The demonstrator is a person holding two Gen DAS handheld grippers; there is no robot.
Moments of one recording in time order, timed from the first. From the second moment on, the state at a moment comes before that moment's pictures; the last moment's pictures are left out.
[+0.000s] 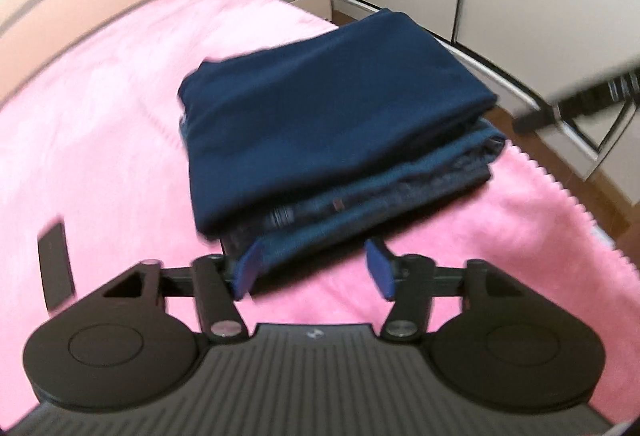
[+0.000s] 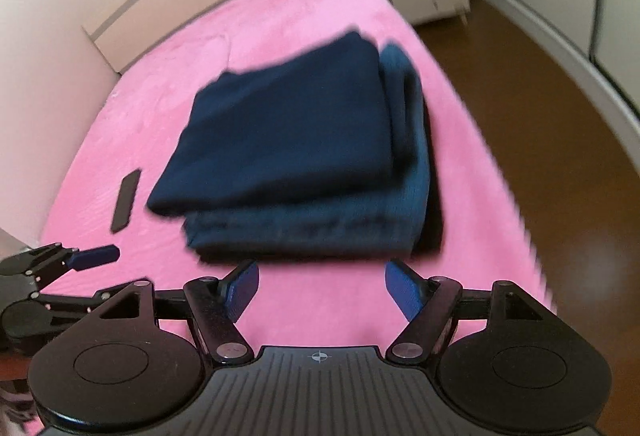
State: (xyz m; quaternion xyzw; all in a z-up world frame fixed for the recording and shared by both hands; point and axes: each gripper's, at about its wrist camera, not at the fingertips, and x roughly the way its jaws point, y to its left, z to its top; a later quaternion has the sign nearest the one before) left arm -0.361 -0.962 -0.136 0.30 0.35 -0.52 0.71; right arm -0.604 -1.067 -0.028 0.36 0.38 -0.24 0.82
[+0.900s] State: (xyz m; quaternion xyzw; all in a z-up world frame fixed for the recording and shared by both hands) left arm -0.392 -0.825 -0.014 0.21 0.39 -0.47 0.76; right arm -0.636 -0.937 0.109 0.28 0.41 -0.35 0.79
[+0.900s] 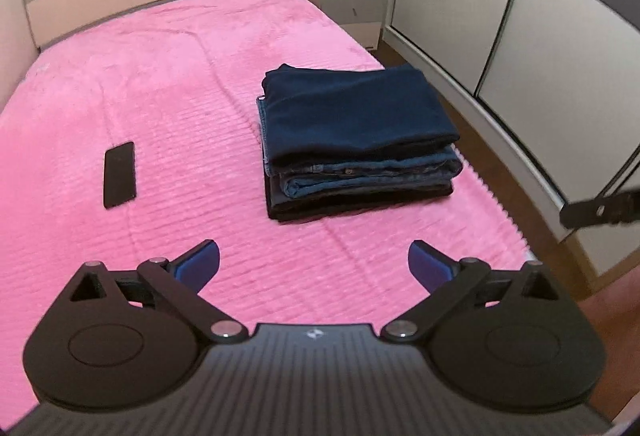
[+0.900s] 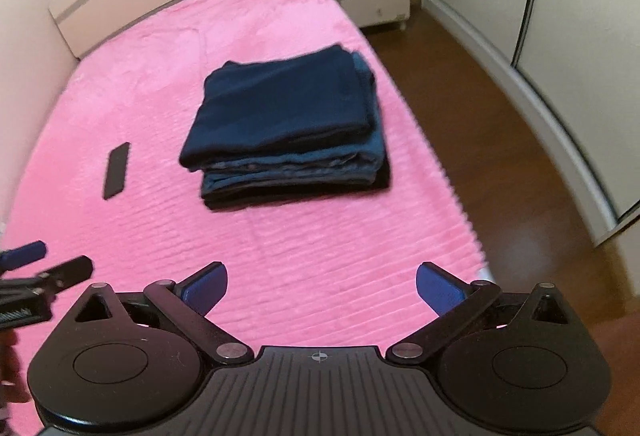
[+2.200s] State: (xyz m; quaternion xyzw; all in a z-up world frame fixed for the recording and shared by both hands) left arm -0.397 -0.814 0.024 0.18 0.39 -0.43 0.79; right arm -0.626 -0.913 0.134 0.28 0.38 -0.34 0.81
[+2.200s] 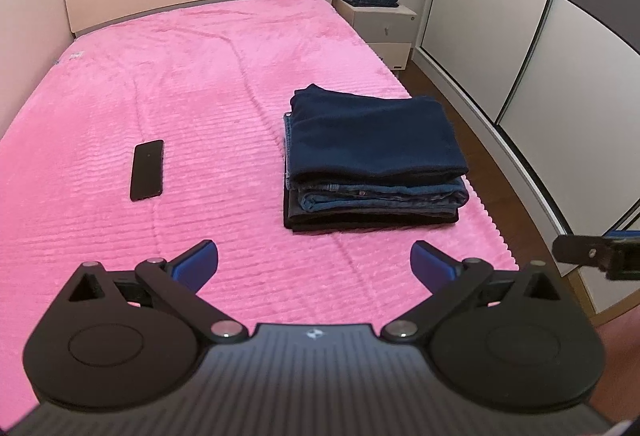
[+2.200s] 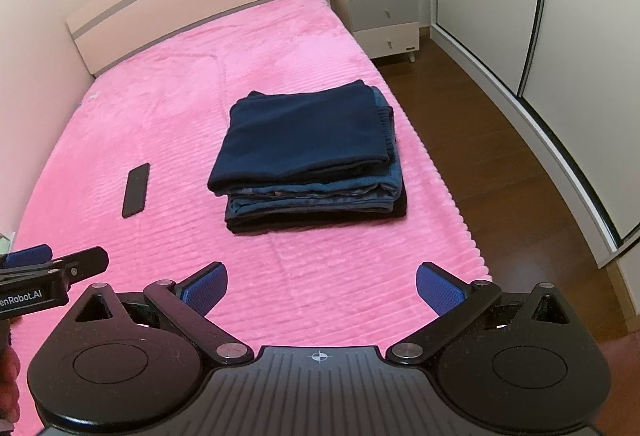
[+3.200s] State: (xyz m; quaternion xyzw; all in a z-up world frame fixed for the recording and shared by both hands) left arm -0.406 -0.819 0.018 0.19 0.39 -0.42 0.79; right arm -0.626 -0.910 0.135 0.27 0.37 -0.34 0.82
